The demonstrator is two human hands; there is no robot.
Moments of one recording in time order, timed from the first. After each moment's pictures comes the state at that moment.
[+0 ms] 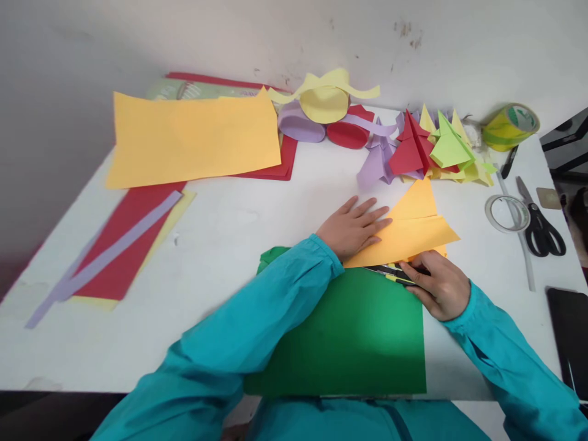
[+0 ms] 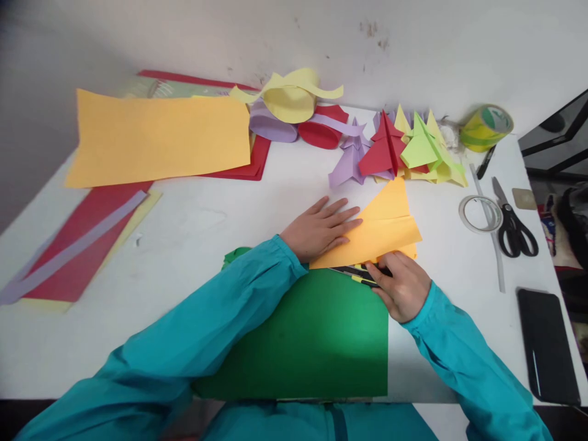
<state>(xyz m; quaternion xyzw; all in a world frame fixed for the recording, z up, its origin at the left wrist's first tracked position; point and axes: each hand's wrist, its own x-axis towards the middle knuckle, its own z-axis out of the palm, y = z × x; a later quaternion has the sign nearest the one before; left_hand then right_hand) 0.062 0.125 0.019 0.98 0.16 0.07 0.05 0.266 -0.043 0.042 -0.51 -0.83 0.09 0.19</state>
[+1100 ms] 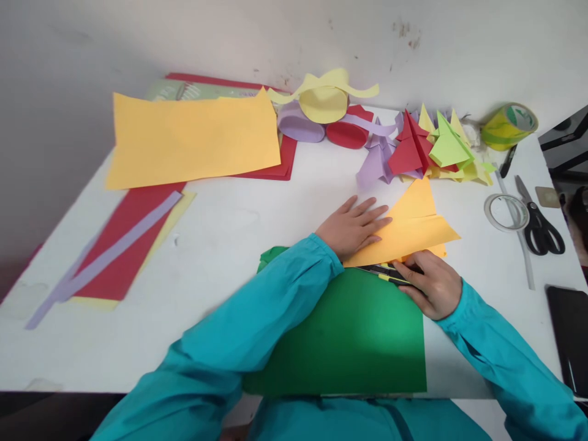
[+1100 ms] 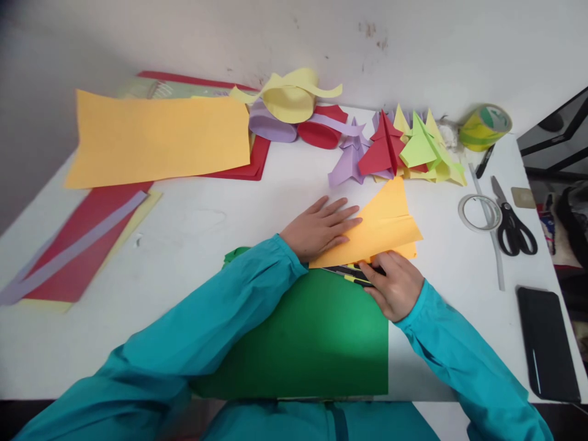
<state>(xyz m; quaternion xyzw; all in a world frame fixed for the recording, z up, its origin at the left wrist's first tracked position) 0.061 0.127 0.017 0.98 0.14 0.10 0.06 0.253 -0.038 0.041 -0.50 -0.84 0.08 0.20</state>
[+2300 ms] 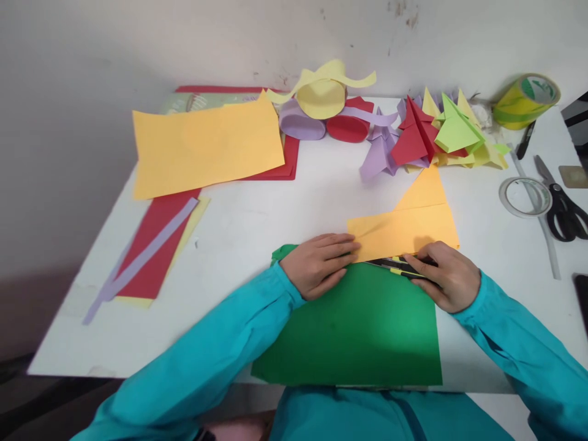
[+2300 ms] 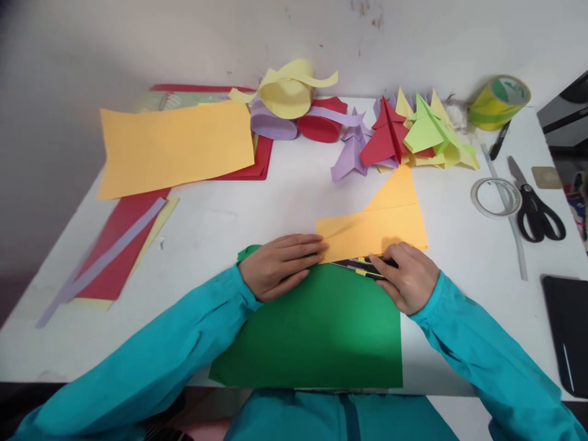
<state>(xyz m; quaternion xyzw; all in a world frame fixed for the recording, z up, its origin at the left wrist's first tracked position) -0.023 0.096 0.020 0.96 0.03 0.21 0.19 0.259 -0.042 0.038 -0.51 -0.83 0.08 0.20</state>
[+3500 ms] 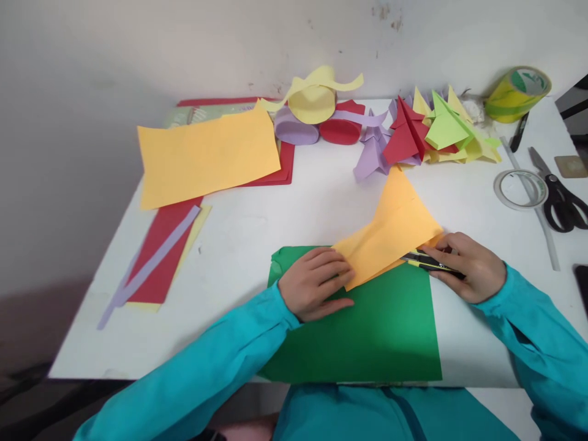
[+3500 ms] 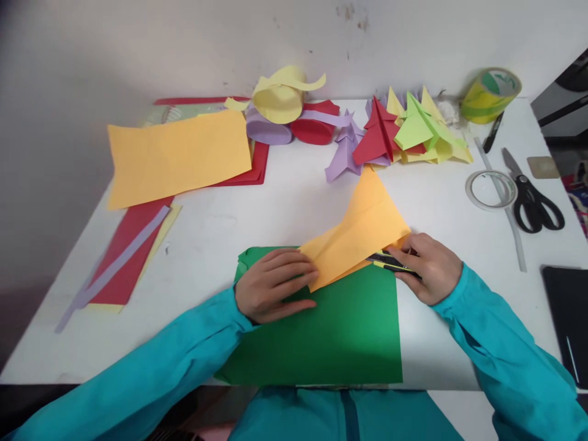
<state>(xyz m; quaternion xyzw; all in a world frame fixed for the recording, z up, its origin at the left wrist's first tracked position) -0.024 0.068 0.037 0.96 0.05 0.25 0.11 0.296 -0.047 0.047 -0.50 -0.82 0.12 0.24</state>
